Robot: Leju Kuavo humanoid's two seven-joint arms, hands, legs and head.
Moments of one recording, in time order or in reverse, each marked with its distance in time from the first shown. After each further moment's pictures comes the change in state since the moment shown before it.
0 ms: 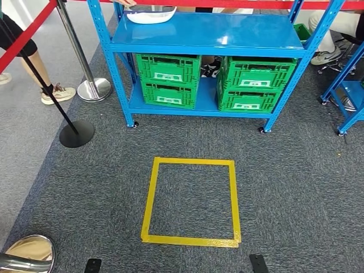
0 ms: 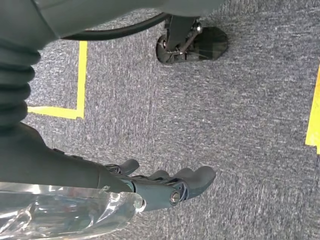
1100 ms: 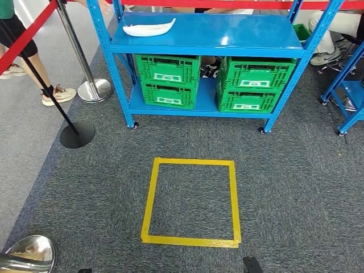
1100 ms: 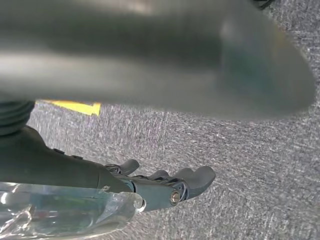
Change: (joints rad) left arm 0.021 0.018 0.083 0.000 0.044 -0.011 0.149; right arm 0.000 -0.006 0.013 0.000 0.105 0.095 0.077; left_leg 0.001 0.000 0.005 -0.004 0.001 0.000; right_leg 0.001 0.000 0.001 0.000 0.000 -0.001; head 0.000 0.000
